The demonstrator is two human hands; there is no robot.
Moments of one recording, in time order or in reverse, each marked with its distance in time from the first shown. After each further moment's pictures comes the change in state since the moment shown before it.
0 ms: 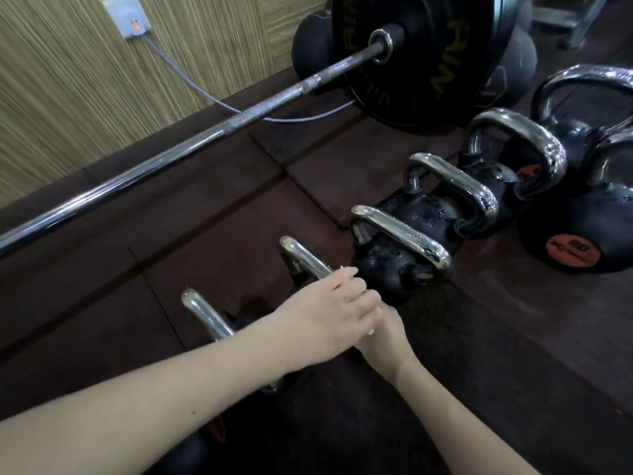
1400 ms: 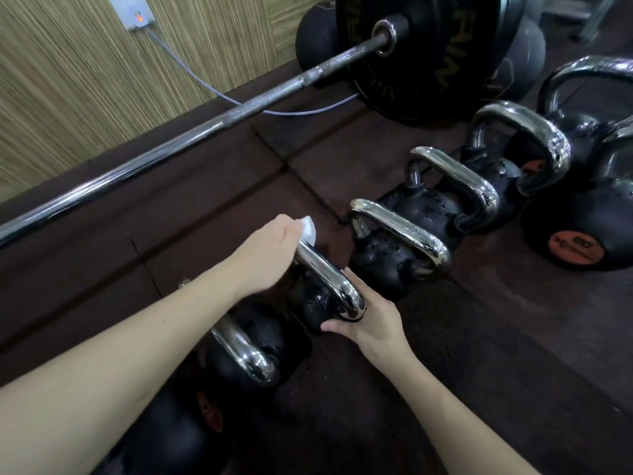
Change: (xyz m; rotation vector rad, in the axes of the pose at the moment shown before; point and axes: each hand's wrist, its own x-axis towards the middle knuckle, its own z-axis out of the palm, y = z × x) left_hand -0.018 -0.070 -0.022 -0.255 -0.097 -0.572; right_hand 0.002 0.001 0.000 0.194 -0.025 -0.004
